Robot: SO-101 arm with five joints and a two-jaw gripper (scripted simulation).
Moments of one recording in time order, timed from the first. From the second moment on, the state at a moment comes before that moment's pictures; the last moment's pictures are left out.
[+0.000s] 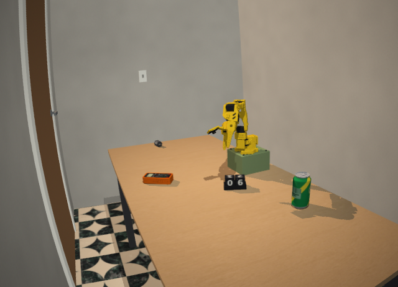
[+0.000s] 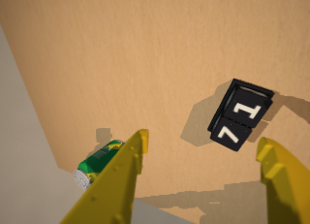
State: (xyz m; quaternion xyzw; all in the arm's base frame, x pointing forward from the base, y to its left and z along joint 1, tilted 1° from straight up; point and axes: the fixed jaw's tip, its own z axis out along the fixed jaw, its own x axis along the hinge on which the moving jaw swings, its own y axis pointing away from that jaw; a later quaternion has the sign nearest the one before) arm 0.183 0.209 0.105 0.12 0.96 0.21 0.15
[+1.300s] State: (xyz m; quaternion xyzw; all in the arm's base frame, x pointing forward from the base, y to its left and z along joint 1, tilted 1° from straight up) arm 0.185 0.209 0.090 0.17 0.96 0.19 0.12
